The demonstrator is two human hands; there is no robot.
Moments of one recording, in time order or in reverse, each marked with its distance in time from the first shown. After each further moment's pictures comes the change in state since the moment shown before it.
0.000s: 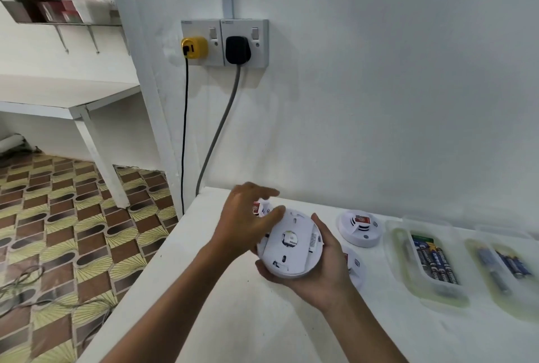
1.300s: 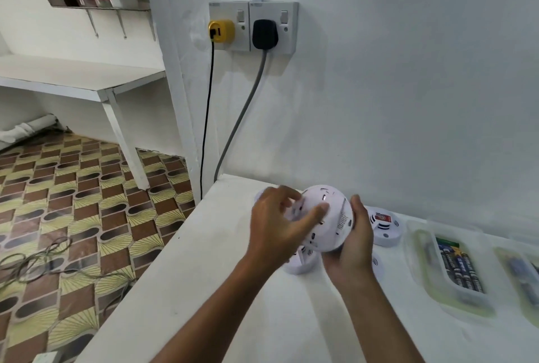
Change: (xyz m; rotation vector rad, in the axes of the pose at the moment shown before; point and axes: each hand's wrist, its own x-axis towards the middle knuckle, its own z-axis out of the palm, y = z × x) left_hand -0.028 0.025 0.025 -0.231 0.231 -0.147; right_hand 0.014 -0.010 0.008 -0.293 0.232 -0.559
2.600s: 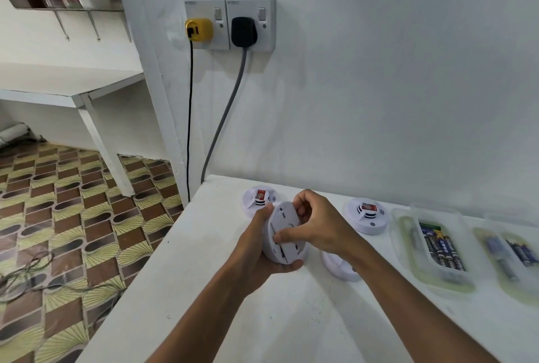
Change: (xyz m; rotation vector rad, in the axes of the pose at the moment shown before) left_hand -0.013 -0.029 -0.010 -0.832 -0.416 -0.857; right_hand 0.015 -0.016 0.002 -1.306 -0.362 -0.152
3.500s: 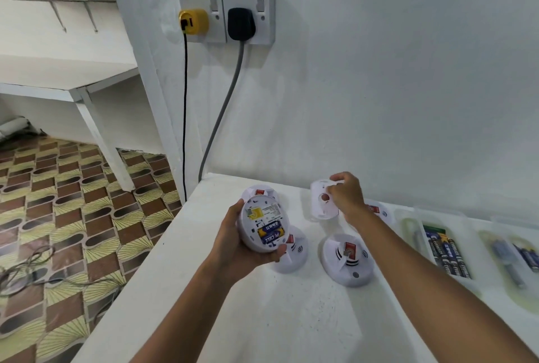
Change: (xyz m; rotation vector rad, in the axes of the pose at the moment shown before) left_hand 0.022 0.013 -0.025 -0.390 -0.047 -0.139; right_hand 0.090 0.068 -0.046 0.121 0.494 0.372
